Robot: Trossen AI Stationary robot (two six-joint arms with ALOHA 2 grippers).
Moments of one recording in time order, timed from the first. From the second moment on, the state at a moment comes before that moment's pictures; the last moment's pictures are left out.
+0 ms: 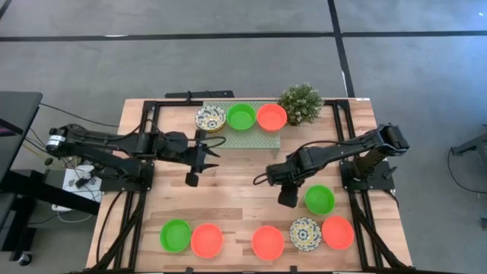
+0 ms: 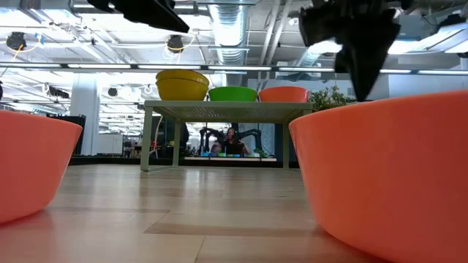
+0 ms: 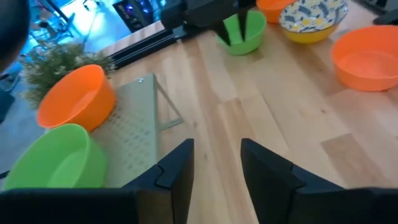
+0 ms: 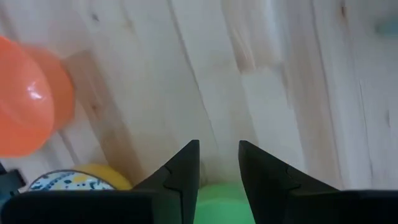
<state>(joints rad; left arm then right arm) -0.09 1.07 0.85 -0.28 -0.10 0.42 0.22 1.63 1.29 -1.11 -0.03 0.54</state>
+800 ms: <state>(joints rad) -0.11 1.07 0.75 -0.30 -0.10 0.36 0.54 1.61 1.29 -1.26 0.16 0.90</state>
